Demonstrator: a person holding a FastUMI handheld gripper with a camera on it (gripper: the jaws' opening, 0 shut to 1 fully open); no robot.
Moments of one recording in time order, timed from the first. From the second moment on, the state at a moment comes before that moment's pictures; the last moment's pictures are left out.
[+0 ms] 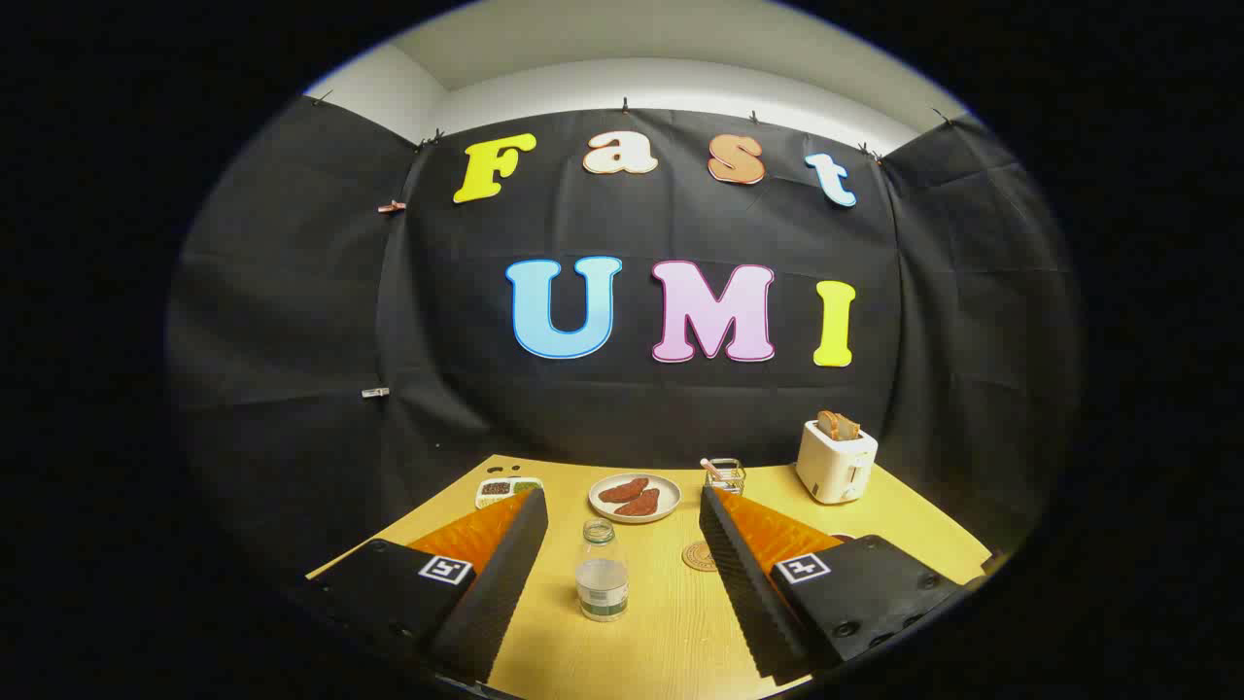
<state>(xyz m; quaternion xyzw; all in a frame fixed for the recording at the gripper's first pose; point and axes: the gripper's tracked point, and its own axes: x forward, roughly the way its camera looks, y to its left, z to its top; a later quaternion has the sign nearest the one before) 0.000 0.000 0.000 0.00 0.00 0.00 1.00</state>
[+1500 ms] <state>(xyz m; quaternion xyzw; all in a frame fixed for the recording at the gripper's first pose) 0.039 0.038 -0.117 0.02 0.05 -0.07 1.00</state>
